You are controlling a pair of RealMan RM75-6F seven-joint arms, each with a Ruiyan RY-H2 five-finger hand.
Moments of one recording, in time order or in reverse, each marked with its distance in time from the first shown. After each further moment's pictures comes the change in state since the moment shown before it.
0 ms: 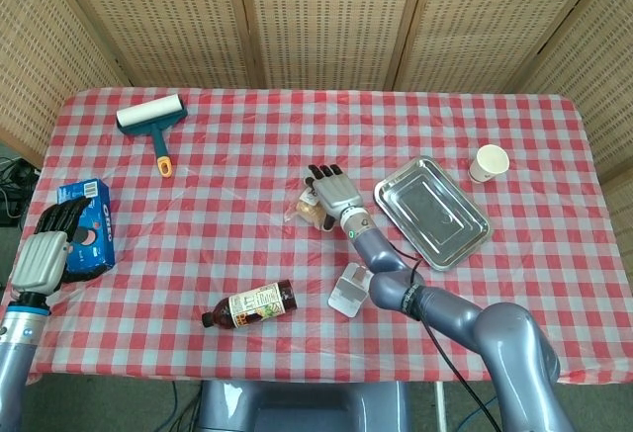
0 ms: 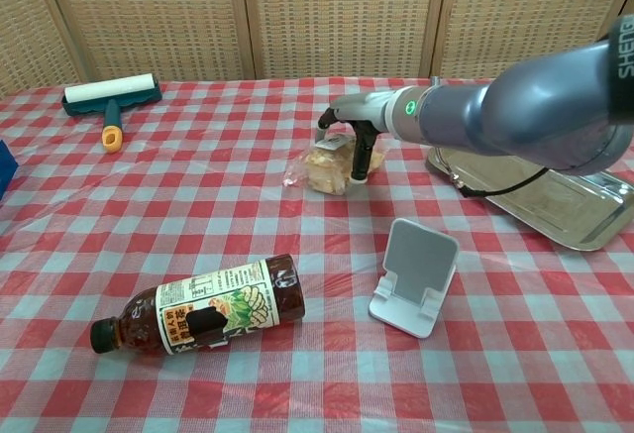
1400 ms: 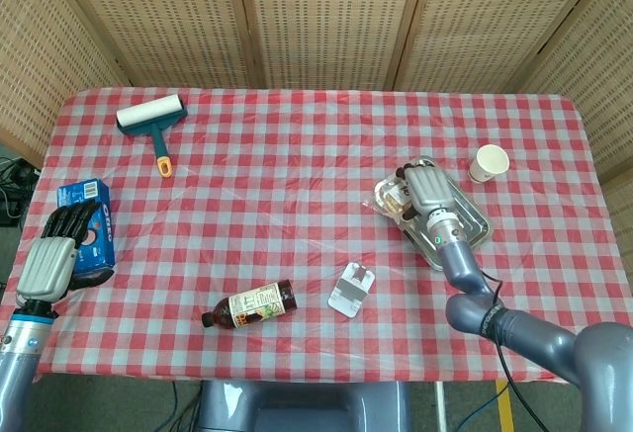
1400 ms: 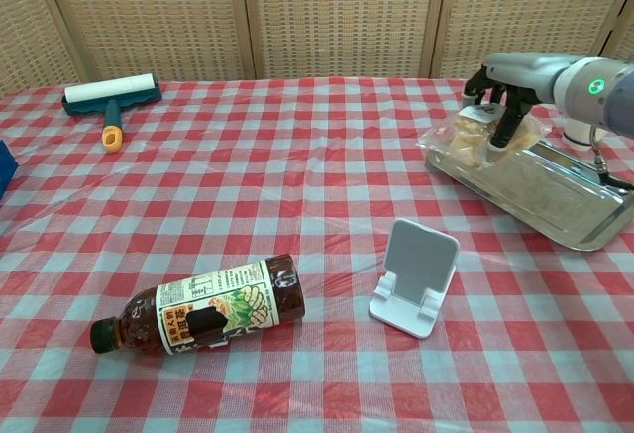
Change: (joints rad) left arm 0.026 0.005 0.006 -0.058 0.076 0.062 0.062; right arm -0.317 0.284 -0.076 -0.304 -0.103 0.333 0.051
